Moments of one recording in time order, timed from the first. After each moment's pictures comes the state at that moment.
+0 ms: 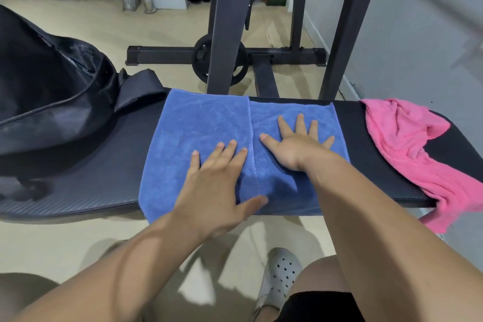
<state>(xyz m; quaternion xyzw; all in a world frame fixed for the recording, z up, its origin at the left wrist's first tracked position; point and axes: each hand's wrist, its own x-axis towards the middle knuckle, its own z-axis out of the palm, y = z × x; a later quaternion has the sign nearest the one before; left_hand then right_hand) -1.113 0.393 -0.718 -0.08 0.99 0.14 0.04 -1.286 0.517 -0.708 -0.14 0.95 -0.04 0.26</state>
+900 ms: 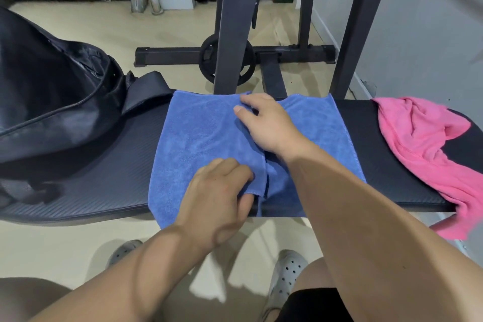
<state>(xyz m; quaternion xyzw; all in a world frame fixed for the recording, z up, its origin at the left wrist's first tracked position) -1.105 0.393 -0.720 -0.02 0.96 0.21 -0.19 -1.284 0.455 -0.704 -0.29 0.85 -0.41 0.13</state>
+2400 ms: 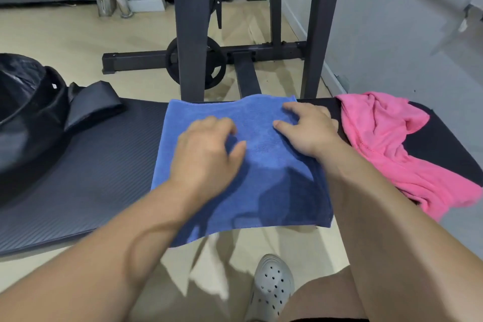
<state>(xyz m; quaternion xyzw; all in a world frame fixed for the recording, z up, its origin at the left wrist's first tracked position) -1.207 0.412 -0.704 -0.10 0.96 0.20 -0.17 -1.355 0.581 -0.711 -0.14 0.96 -0.23 0.09</state>
